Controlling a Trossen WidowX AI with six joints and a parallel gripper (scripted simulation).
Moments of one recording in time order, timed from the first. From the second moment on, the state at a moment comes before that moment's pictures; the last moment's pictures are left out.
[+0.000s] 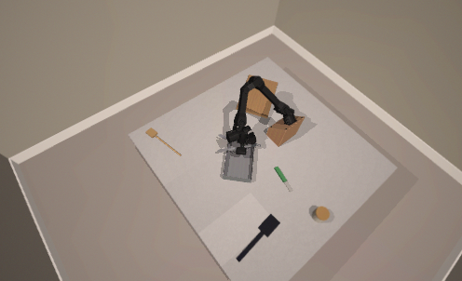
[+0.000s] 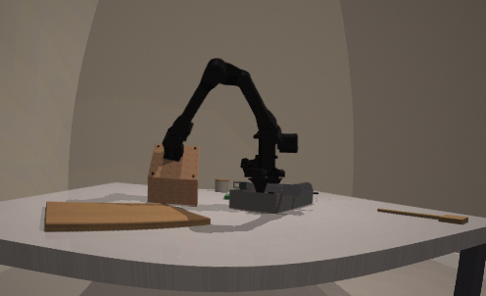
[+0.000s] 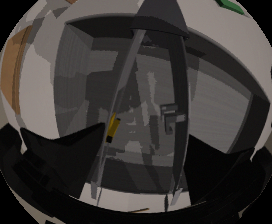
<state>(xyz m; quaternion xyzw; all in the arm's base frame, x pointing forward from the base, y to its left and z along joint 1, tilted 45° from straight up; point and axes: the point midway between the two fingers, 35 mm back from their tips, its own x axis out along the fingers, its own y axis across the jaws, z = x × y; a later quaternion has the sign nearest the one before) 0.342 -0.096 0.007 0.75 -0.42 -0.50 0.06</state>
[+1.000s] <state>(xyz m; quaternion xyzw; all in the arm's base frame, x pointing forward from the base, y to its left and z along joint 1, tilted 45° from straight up) 0.342 -0.096 0.007 0.75 -0.42 -0.50 0.06</state>
